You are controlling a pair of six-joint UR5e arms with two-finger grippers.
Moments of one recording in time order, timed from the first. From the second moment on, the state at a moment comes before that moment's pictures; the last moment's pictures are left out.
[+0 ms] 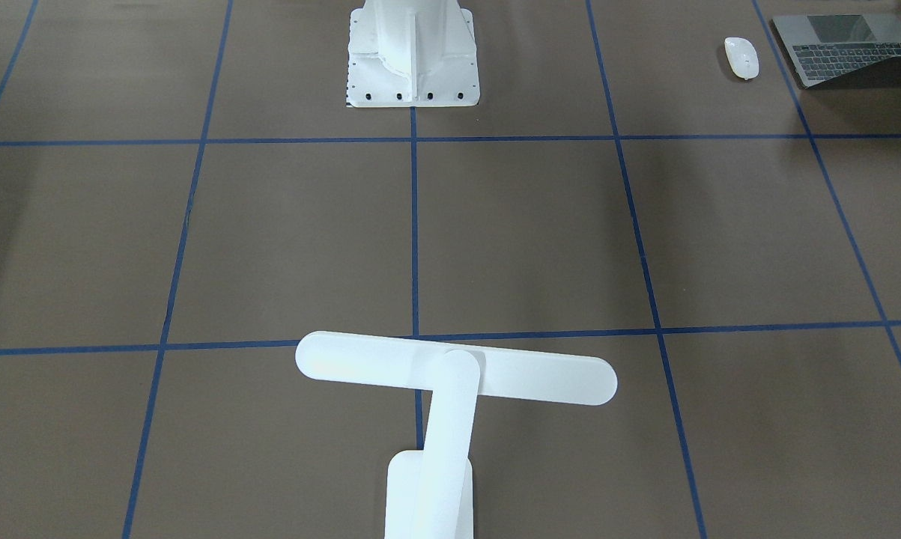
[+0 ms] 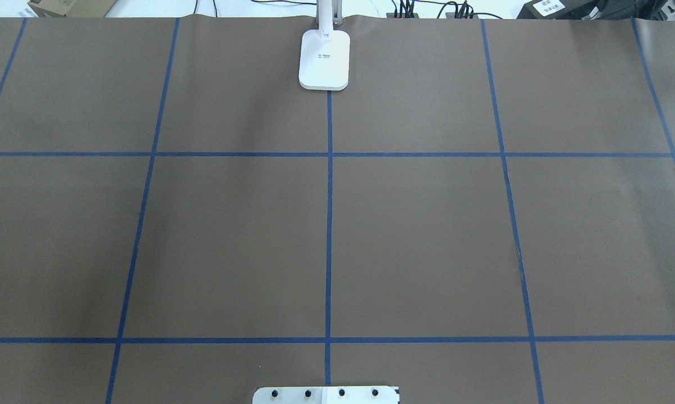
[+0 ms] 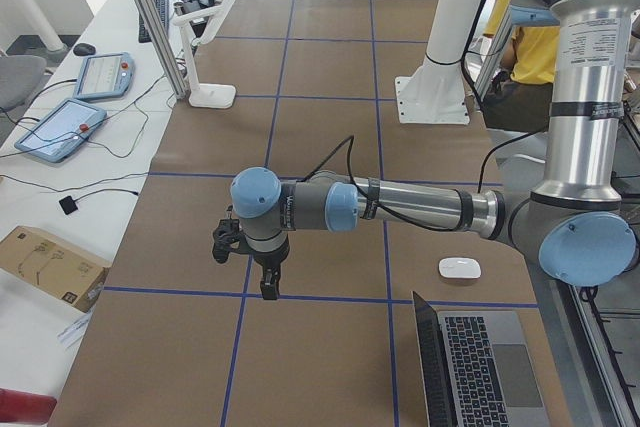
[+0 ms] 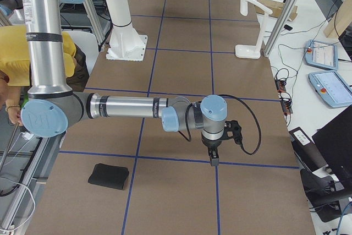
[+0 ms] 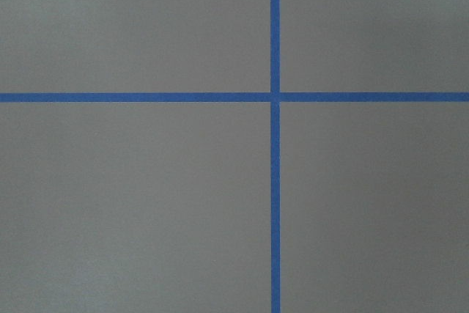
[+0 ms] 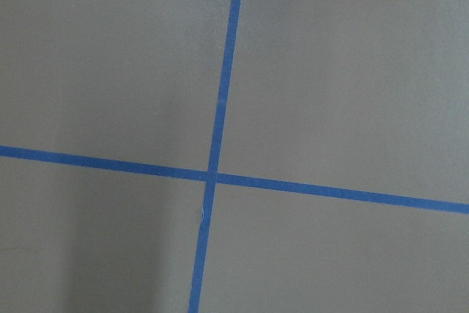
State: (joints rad) left arm -1.58 -1.57 -1.68 -1.46 -2.31 0.01; right arm 1.56 -1.53 1.55 -1.43 2.26 -0.02
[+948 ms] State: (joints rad) left arm -1.58 -1.57 -1.72 -1.47 -2.32 0.01; right arm 1.56 -1.53 1.56 -1.40 2.26 -0.01
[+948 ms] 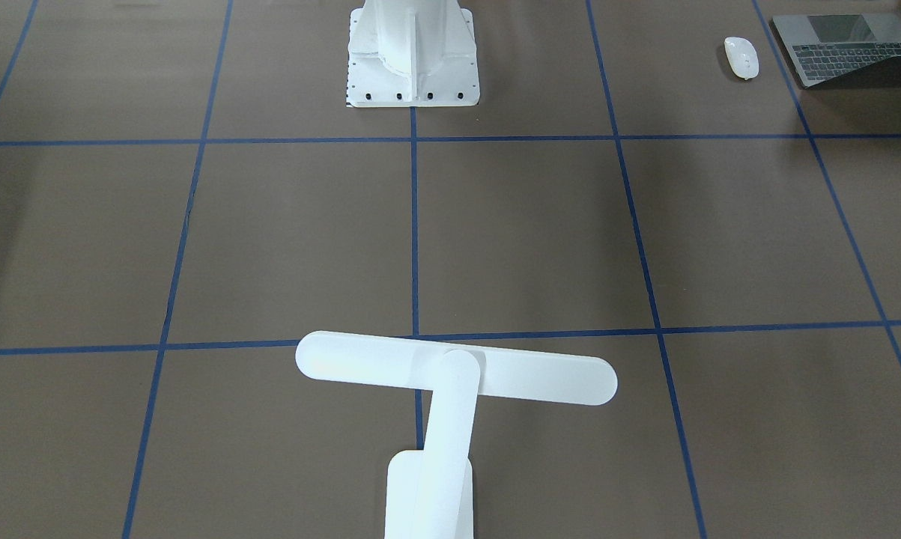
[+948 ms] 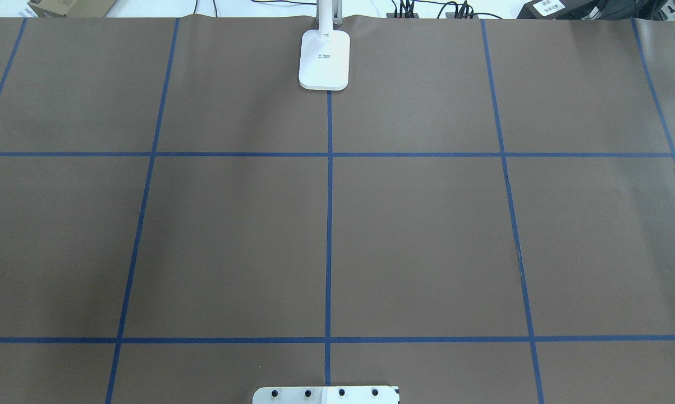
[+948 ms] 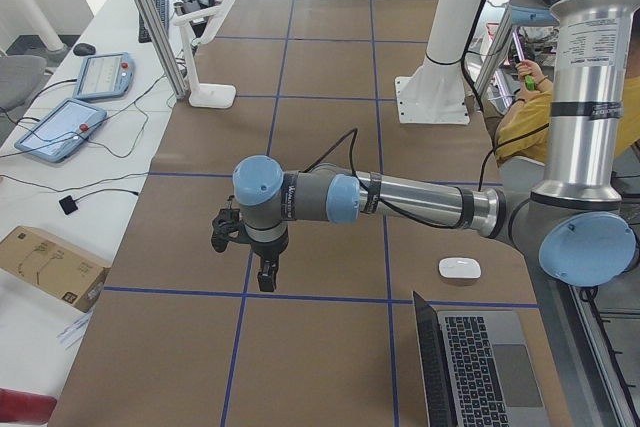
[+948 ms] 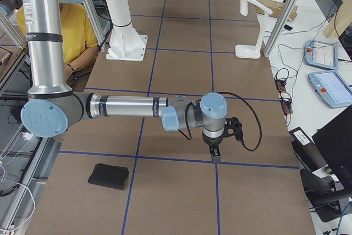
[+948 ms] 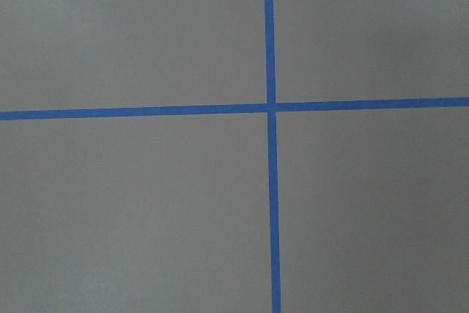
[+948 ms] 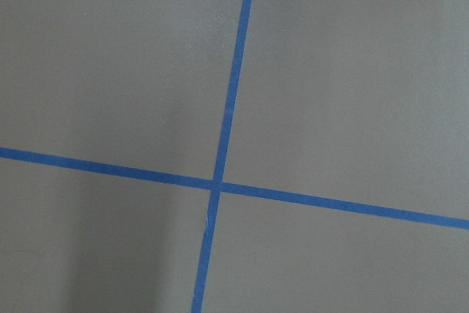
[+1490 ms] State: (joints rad) left arm -1.58 -1.58 -1.72 -1.46 -2.32 0.00; right arm 1.55 -1.53 1.56 -1.40 2.27 0.00
